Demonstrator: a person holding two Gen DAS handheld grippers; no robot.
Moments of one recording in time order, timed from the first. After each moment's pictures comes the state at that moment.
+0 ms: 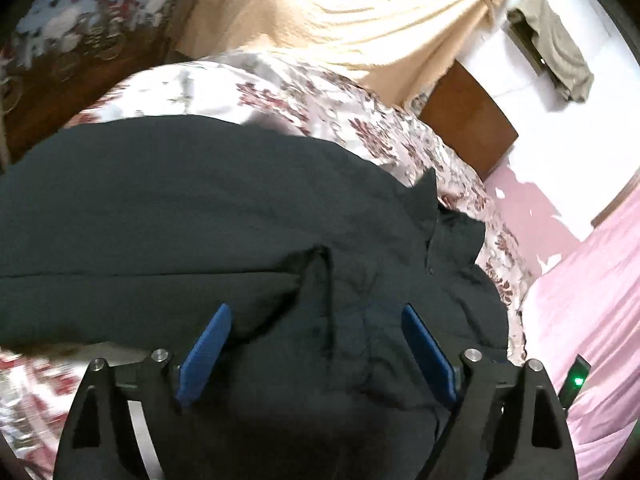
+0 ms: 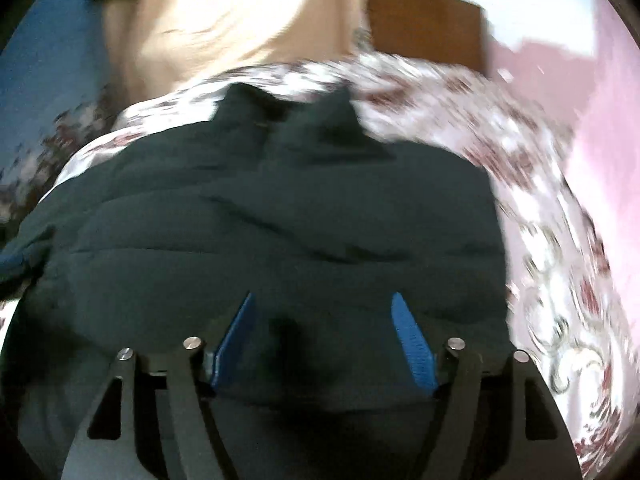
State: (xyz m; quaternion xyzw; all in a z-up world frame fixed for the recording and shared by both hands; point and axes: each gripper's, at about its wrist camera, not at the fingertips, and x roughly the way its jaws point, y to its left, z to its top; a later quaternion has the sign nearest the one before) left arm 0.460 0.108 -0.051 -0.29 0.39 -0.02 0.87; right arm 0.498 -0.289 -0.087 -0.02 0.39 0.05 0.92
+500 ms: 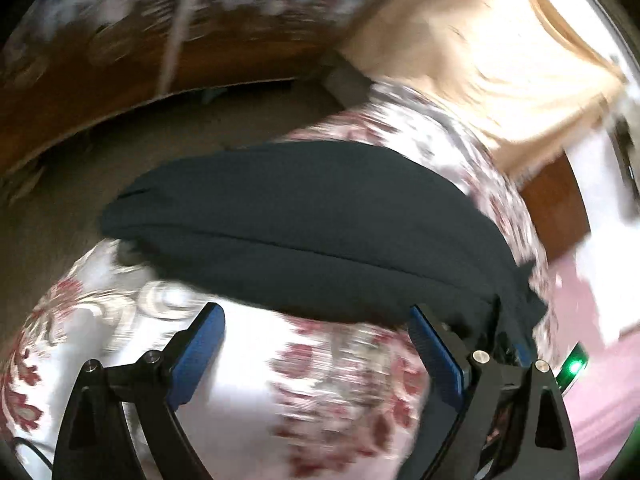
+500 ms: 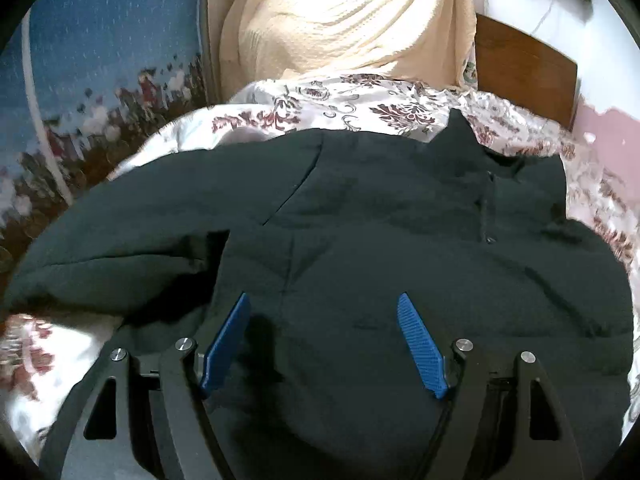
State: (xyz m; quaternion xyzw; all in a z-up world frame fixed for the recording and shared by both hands) left arm 0.320 0.306 -0.087 -0.42 0.40 0.16 0.80; right arm 0.509 -0.075 -0.092 -0.08 0.38 0.13 0.91
